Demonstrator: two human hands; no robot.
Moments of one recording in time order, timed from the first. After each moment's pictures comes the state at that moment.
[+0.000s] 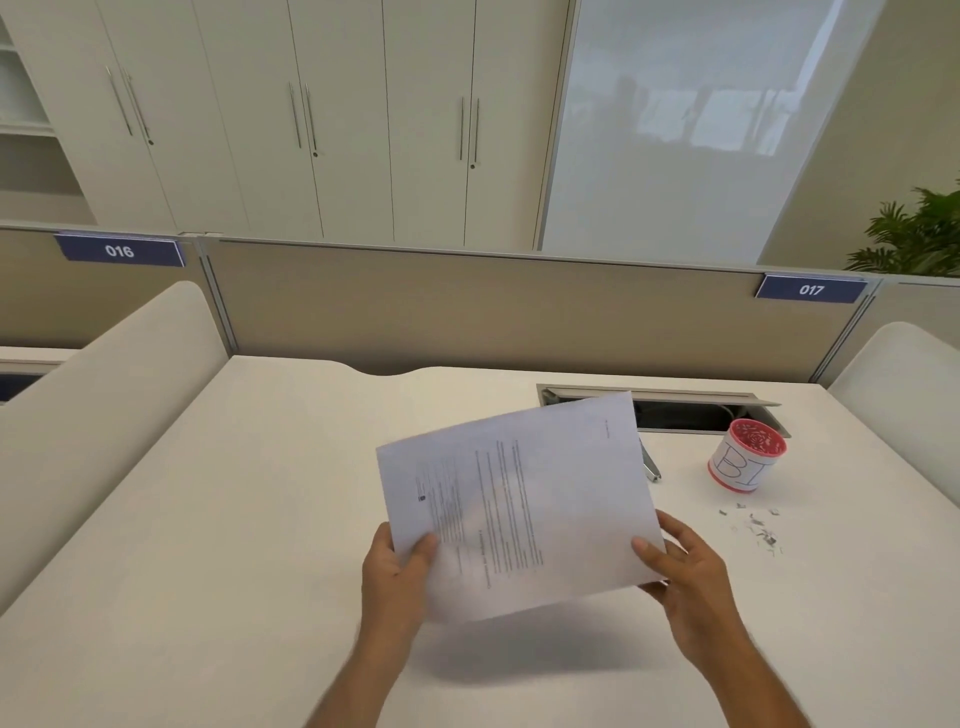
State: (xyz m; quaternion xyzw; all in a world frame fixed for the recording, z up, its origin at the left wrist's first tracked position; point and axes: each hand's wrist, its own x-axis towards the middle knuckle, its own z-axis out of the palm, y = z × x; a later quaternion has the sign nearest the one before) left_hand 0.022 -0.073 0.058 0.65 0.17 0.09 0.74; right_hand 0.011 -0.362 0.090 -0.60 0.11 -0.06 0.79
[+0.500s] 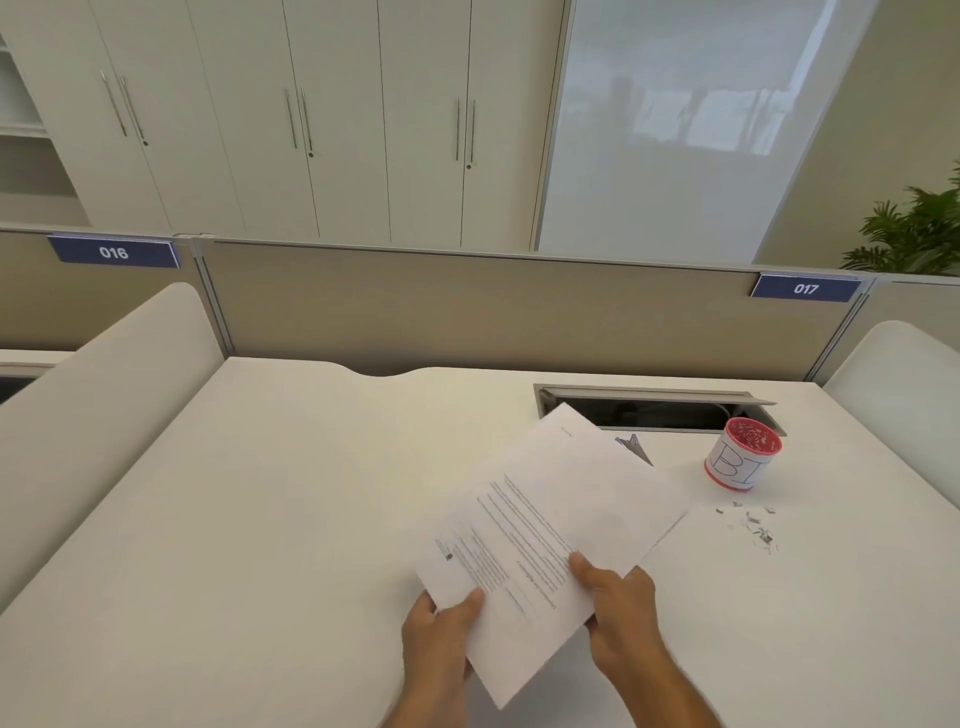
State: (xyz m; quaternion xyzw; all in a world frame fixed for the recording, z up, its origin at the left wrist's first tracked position) left_hand -0.016 -0.120 0.046 0.47 0.30 -0.07 0.83; right_hand 0.005 -0.286 0.076 -0.54 0.28 -0.04 0.79
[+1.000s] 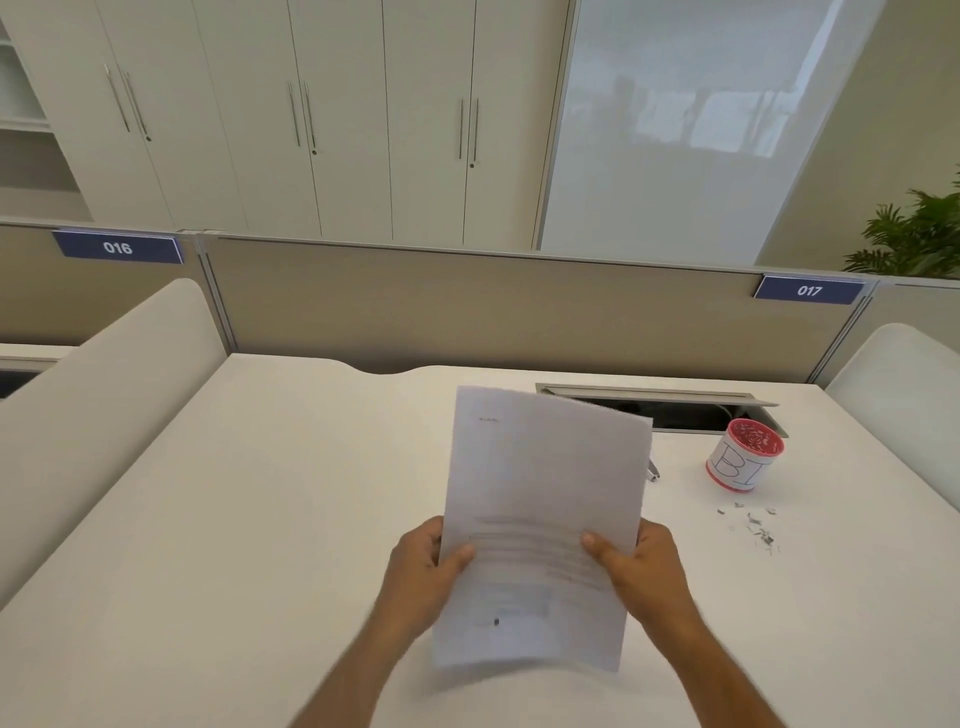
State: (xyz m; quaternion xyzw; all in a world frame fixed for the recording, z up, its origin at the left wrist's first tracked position) left_hand 0.028 -0.072 0.068 0.76 0.00 -0.04 0.65; right_hand 0.019 -0.319 0.100 -0.79 0.12 -0.08 0.60
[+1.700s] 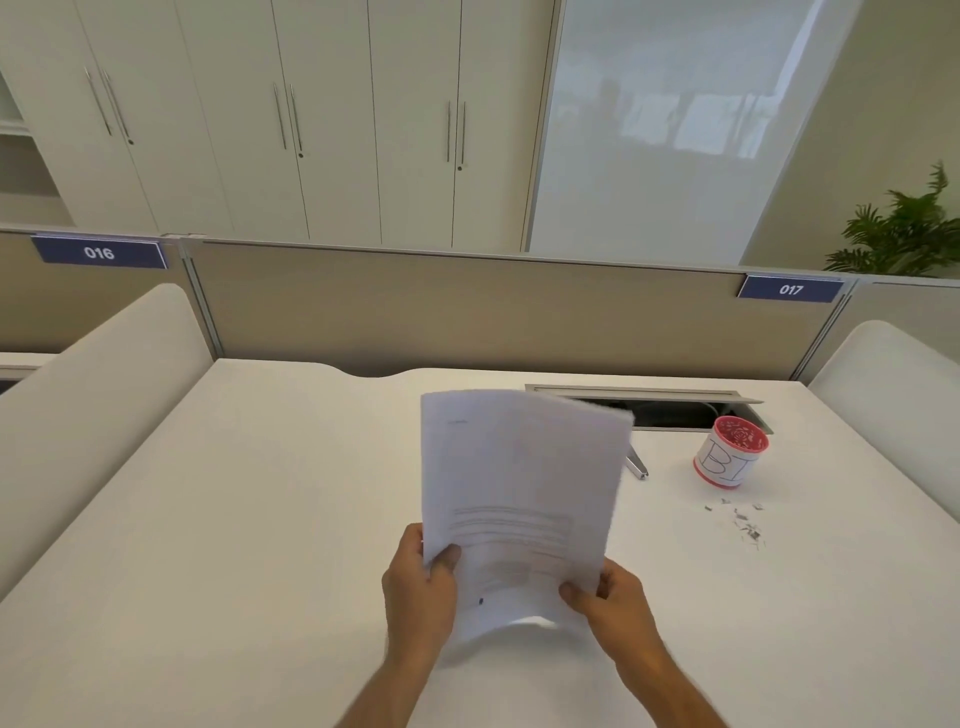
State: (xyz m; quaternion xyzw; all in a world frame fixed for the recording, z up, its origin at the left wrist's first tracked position) left_hand 0.016 -0.104 0.061 0.77 0.14 0.12 0.61; right_hand 0.001 -0.315 0.049 -0.77 0.16 0.01 0.62
